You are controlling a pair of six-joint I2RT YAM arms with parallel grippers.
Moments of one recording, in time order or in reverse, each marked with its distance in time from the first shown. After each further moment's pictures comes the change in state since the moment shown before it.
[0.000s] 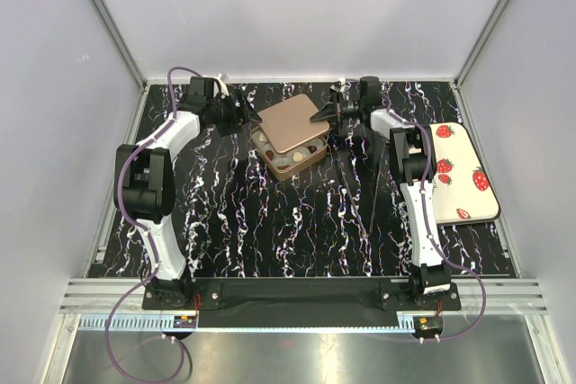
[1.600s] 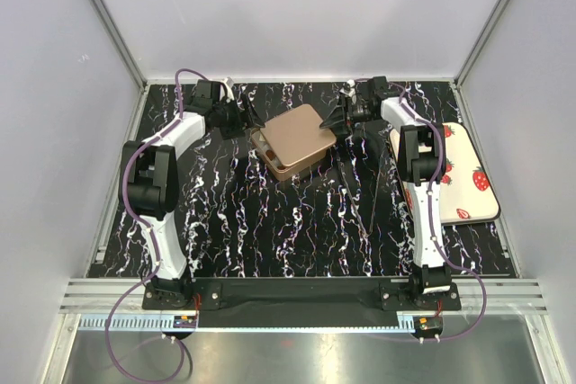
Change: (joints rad) left arm -0.026 0.039 0.000 -0.001 -0.040 0.026; right arm -0.045 -0.086 0.080 -0.822 0.110 -0.731
